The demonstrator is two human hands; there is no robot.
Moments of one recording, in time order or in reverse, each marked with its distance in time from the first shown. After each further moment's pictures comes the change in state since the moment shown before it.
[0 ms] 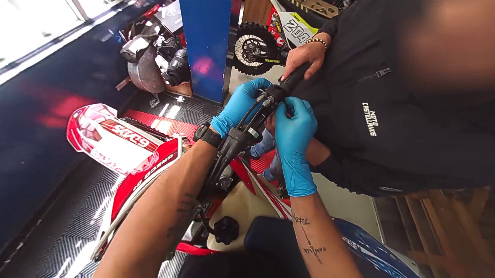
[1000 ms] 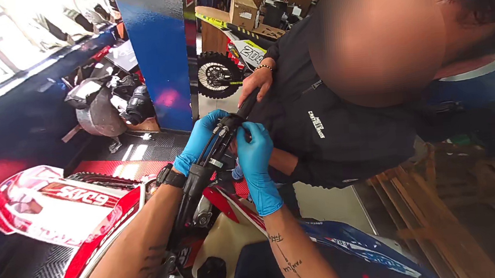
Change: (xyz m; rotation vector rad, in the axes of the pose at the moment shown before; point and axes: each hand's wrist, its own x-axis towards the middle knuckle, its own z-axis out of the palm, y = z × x) left_hand 0.020 -0.012 0.005 -0.028 0.056 -0.044; right_hand -0.001 0.001 0.006 0.086 0.053 0.039
